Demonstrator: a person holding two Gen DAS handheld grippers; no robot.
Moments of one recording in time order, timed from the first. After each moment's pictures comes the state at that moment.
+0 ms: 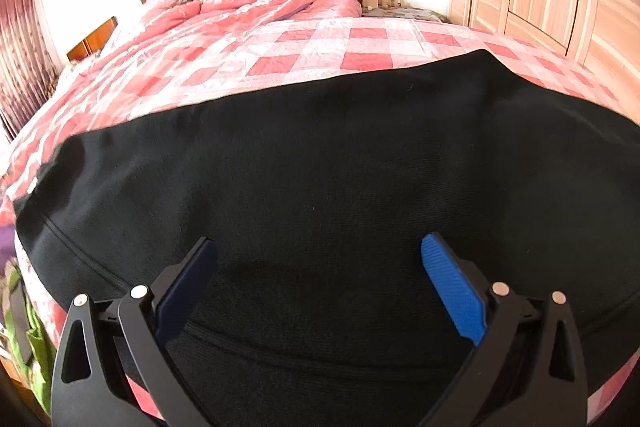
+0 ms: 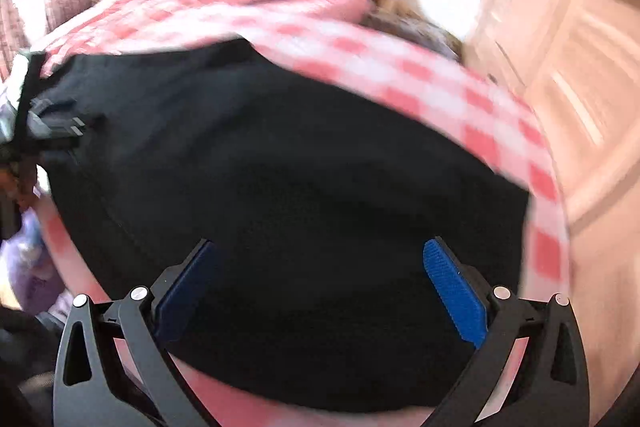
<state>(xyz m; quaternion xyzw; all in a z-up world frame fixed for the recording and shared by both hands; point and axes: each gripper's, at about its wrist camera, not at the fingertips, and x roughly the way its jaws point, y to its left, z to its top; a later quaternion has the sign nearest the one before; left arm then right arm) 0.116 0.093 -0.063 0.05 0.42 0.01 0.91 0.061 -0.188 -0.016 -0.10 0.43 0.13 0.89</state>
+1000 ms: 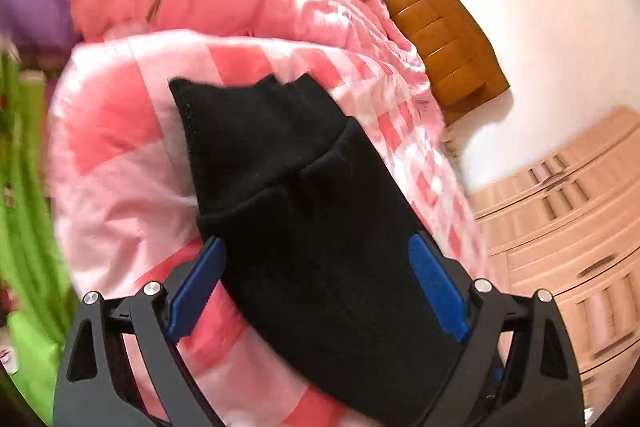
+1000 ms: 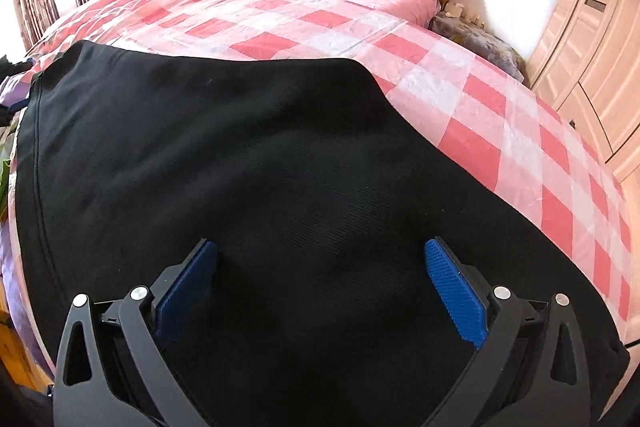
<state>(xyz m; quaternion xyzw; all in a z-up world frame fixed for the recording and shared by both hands) 0.098 0.481 -0.056 -0.43 0.36 0.06 0.83 0.173 -0.076 -0.061 -0.12 0.46 0.18 0.86</state>
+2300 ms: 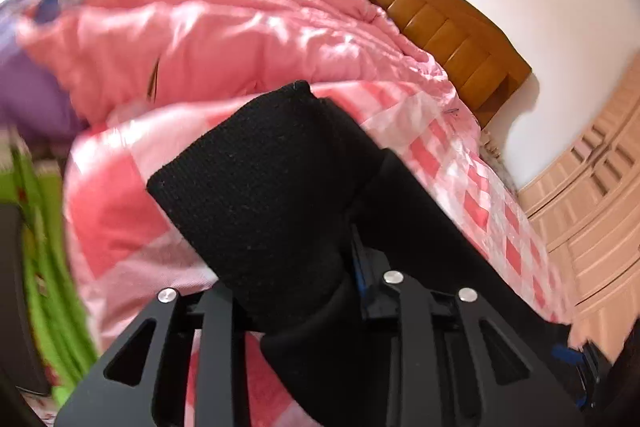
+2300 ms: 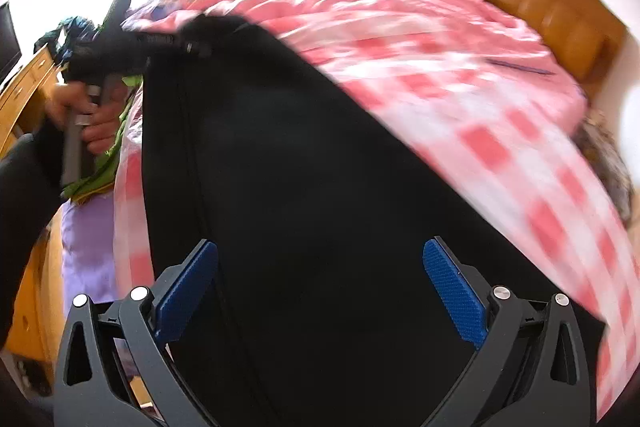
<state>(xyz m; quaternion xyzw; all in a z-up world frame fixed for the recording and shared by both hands) 0.112 0.468 -0.031 -0.28 0.34 0.14 0.89 0.178 0.200 -0.025 -0.20 0.42 0.41 0.79</state>
